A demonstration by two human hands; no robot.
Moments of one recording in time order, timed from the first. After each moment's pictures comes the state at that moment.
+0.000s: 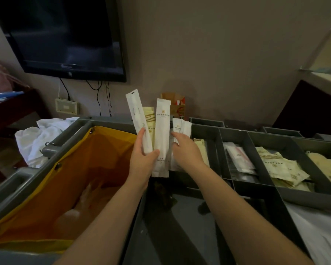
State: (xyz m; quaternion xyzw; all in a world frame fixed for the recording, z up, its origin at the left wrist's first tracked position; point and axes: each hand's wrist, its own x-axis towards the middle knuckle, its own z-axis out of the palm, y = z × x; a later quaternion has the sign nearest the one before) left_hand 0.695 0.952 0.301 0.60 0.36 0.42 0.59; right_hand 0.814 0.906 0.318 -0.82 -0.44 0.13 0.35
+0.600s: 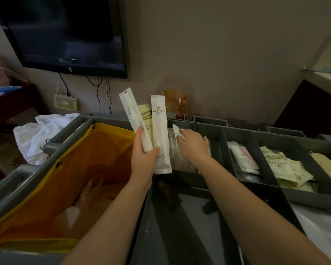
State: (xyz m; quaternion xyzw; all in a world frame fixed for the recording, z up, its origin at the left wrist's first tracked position) left_hand 0.691 0.956 0.301 0.56 0.37 0.44 0.60; right_hand 0.828 0.920 0.319 -0.87 -0.43 0.08 0.22
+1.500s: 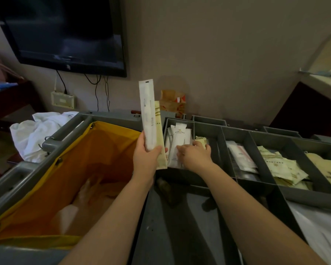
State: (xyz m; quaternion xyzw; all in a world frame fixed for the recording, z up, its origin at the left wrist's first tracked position) left_hand 0.692 0.956 0.297 0.56 0.39 0.41 0.61; right_hand 0.828 0.900 0.305 -0.86 -0.50 0.09 0.01
